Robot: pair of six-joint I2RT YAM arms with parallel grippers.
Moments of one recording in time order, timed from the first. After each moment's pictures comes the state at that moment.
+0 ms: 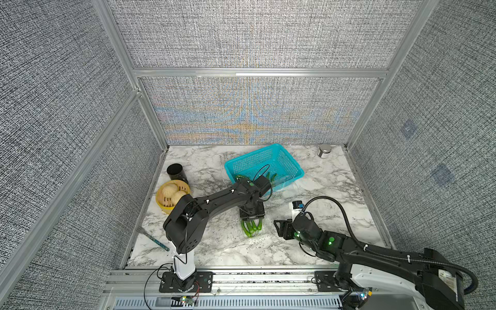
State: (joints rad) left arm -0.86 1.83 1.37 -1.02 0.15 -0.92; right arm 1.00 1.00 0.40 -0.05 0.31 0.77
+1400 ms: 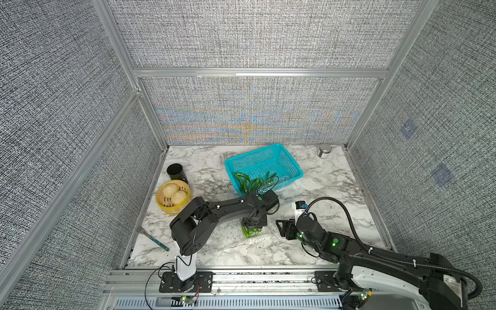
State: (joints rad) left arm -0.98 1.87 1.26 -0.88 -0.05 -0.95; right arm 0.99 0.94 0.38 -0.08 0.31 0.78
